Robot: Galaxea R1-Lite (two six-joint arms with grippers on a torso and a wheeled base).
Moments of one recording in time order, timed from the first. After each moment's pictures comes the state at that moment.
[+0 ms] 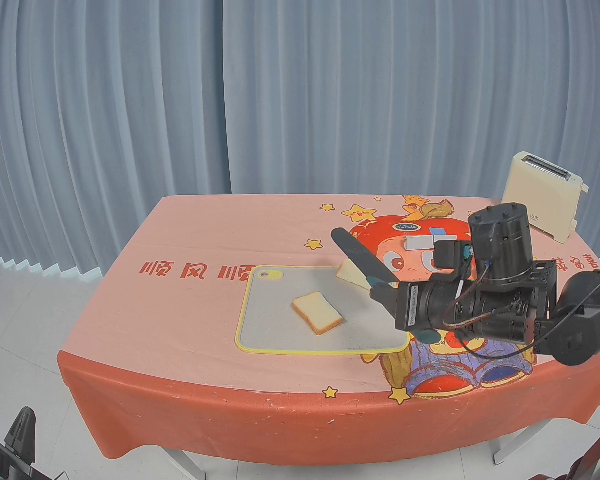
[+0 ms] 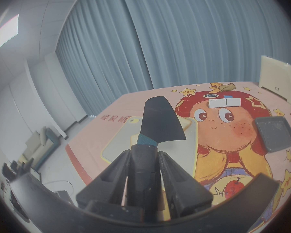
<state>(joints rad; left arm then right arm) 0.00 0.02 -0.02 0.00 0.01 -0.01 0.67 1.76 -0.83 -0.41 -0.06 0.41</state>
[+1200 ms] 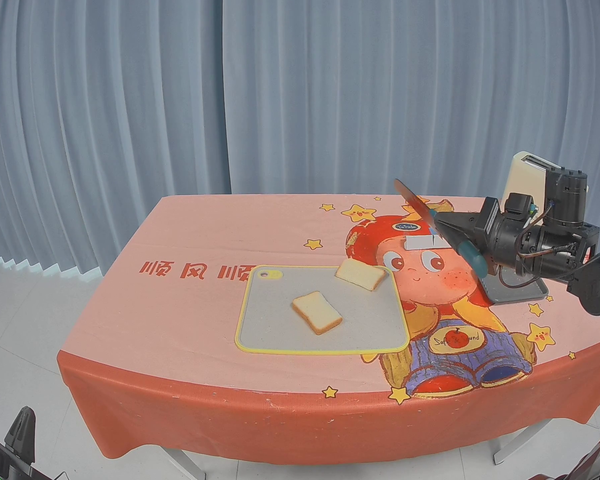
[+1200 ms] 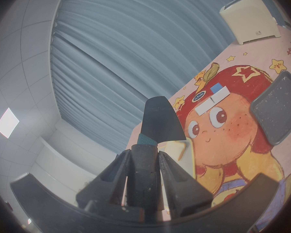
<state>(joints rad) 0.00 0.02 -0.02 0.00 0.01 -0.01 0.28 1.73 -0.82 -0.62 0.36 0.87</state>
